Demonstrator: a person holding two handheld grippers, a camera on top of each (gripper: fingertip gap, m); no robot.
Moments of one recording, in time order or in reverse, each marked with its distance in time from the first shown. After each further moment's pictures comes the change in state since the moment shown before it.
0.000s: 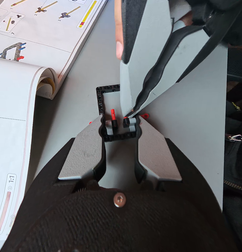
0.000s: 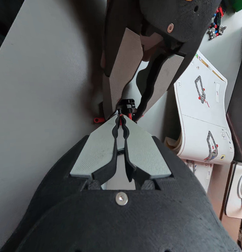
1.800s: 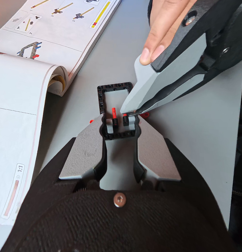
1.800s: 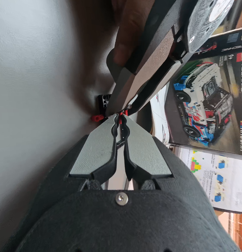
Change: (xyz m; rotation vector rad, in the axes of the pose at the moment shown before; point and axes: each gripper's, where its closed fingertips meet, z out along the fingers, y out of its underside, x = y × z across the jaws) left arm -0.009 0.001 -0.001 0.006 -0.089 -0.014; right arm 0.012 0.009 0.004 -0.099 0.464 -0.301
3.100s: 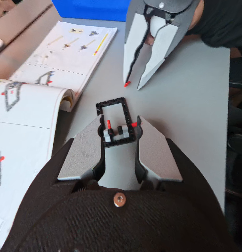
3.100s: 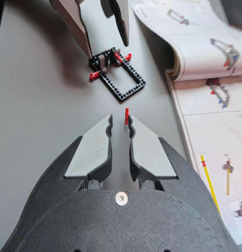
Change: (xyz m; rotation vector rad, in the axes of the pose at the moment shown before) left arm 0.007 -0.025 -0.017 0.092 -0.023 0.086; right arm -0.026 0.067 -0.046 0.102 -0.392 0.853
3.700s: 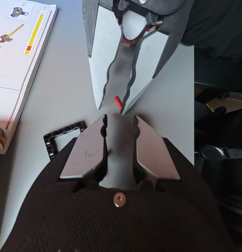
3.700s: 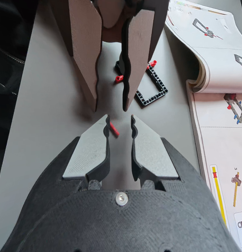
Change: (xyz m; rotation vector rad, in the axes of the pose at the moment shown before) left arm 0.062 -0.014 0.052 -0.163 0.262 0.000; right arm -0.033 -0.007 -0.004 -0.004 -0.046 -0.104
